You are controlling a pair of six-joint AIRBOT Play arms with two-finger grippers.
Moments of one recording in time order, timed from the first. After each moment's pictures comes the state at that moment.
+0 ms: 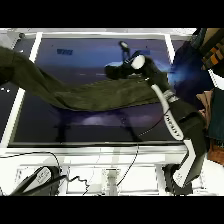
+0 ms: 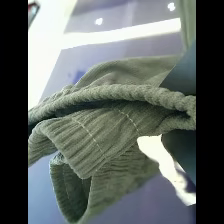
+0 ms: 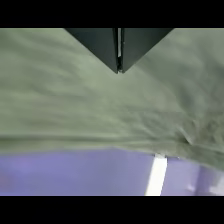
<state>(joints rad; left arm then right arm) 0.57 -1.04 1.06 0.48 -0.79 -0.74 0.45 -1.95 1.94 -1.02 0.90 1.63</state>
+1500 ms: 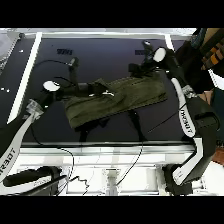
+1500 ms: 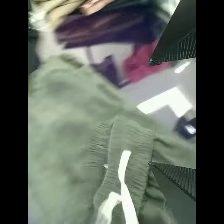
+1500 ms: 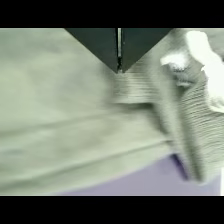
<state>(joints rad) -0.29 -1.39 1.06 0.36 -0.77 -0.81 0.17 -1.87 1.94 -1.23 1.24 1.71</state>
